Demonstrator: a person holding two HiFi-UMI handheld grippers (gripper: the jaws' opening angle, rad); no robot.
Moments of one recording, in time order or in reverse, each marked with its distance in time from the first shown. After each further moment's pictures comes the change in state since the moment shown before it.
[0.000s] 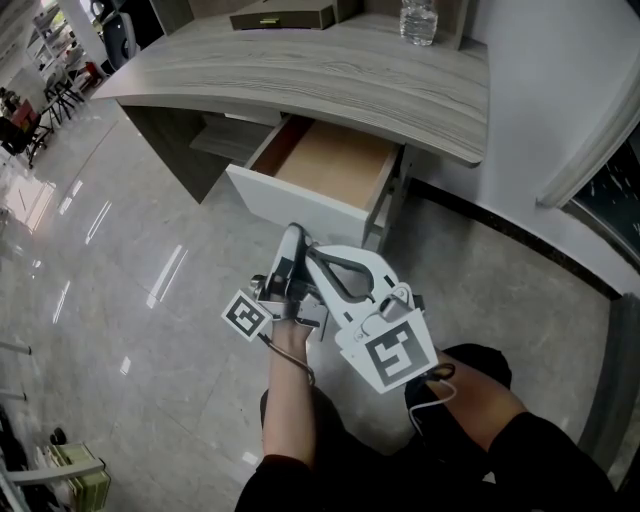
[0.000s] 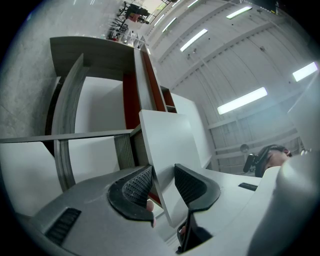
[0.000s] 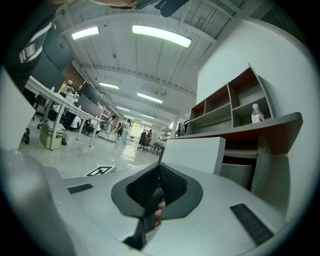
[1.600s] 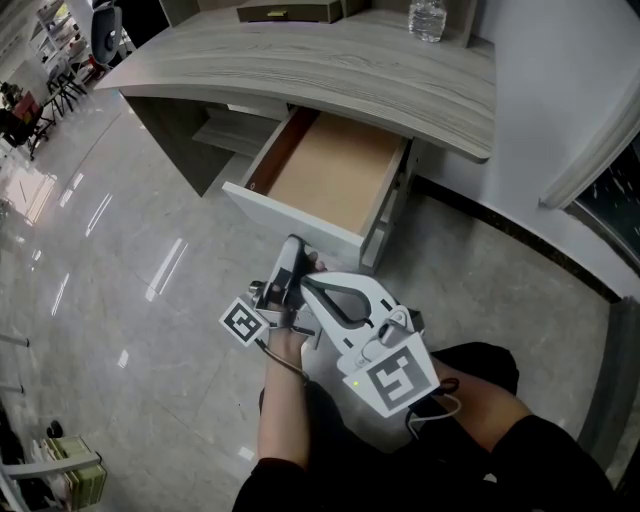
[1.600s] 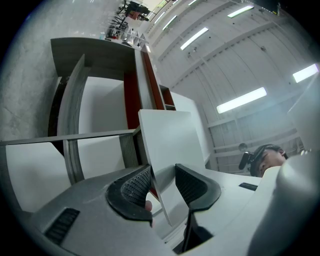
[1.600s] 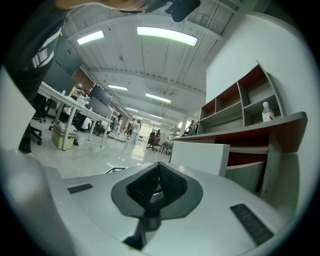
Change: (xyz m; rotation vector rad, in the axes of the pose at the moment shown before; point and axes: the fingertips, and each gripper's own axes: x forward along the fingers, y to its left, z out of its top) left arm -0.030 0.001 -0.004 0.000 0.029 0.000; right arm -0.016 0.045 -0.004 0.017 0.010 0.112
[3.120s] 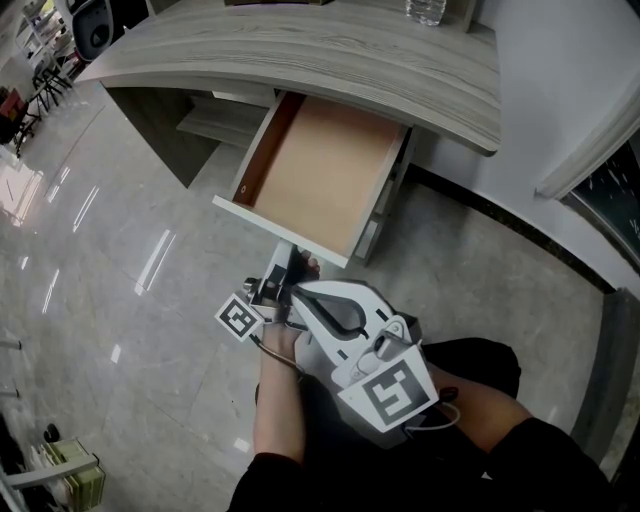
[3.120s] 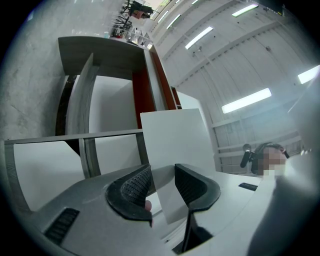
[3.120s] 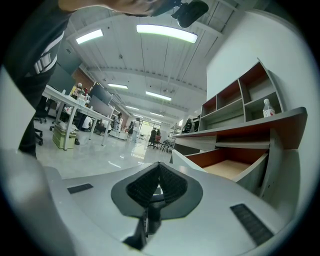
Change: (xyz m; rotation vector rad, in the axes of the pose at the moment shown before) left arm -0.019 0.037 -0.004 -0.028 0.010 0.038; right arm 0.000 0.014 -0.007 0.044 0.025 0.006
